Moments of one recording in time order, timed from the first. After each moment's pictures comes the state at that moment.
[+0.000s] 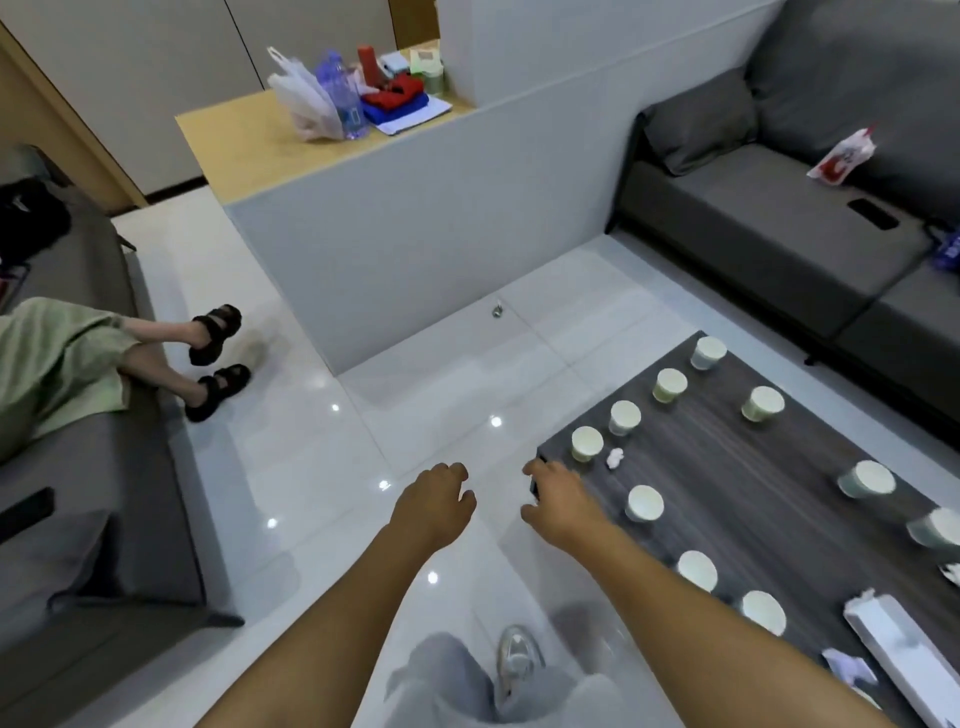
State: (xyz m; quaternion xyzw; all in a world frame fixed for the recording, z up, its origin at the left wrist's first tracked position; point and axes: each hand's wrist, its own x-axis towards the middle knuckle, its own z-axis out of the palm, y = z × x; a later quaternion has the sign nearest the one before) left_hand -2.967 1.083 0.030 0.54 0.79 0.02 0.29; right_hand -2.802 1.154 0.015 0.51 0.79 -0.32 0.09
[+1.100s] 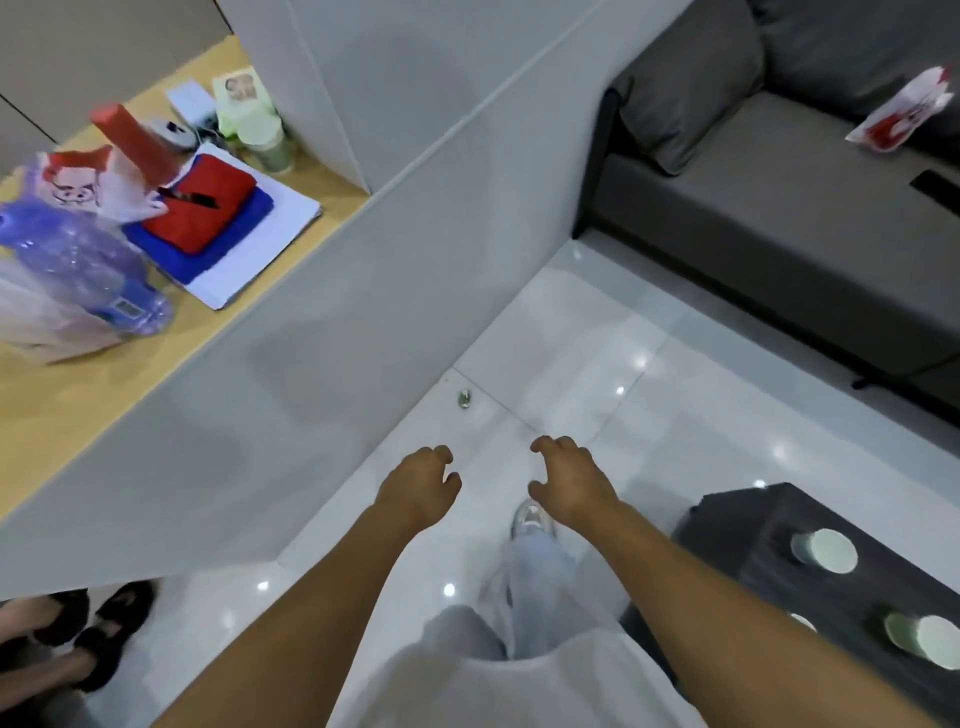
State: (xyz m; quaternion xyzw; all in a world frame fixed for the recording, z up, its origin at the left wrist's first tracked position) left_hand -3.226 1.765 -0.042 0.59 0.73 -0.06 0.34; right_hand -3.024 1.793 -0.051 0.61 0.69 -0.37 0.08
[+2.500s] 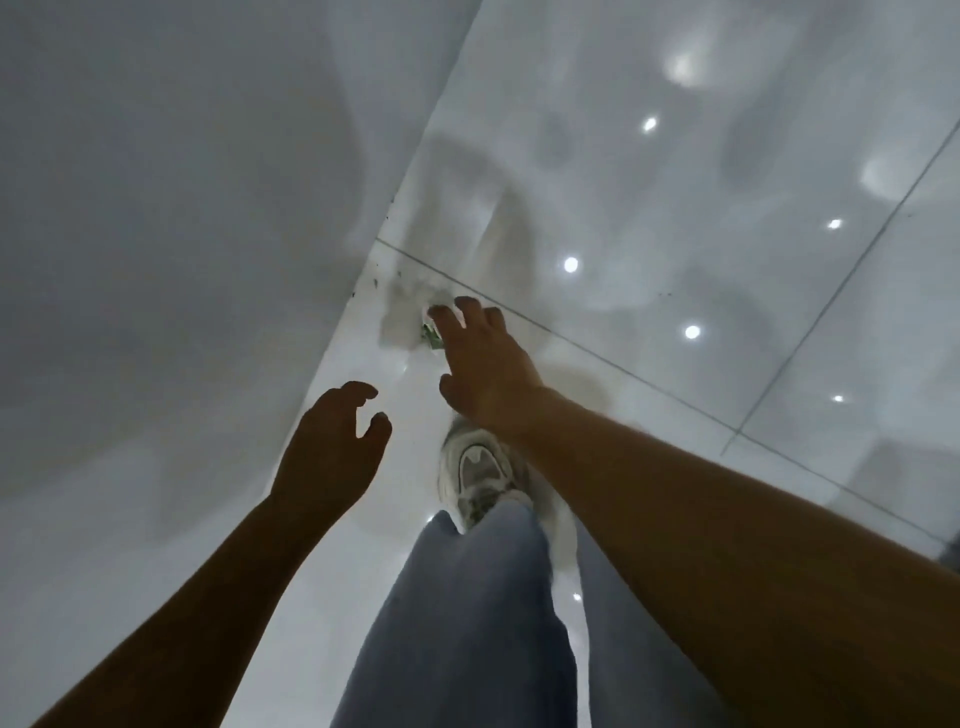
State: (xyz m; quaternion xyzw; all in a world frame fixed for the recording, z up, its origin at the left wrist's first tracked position) left_hand -3.356 2.057 -0.648 0.53 0.75 -0.10 0.39; right_hand -3.198 2.105 -0.702 0.57 0.69 -0.44 0.08
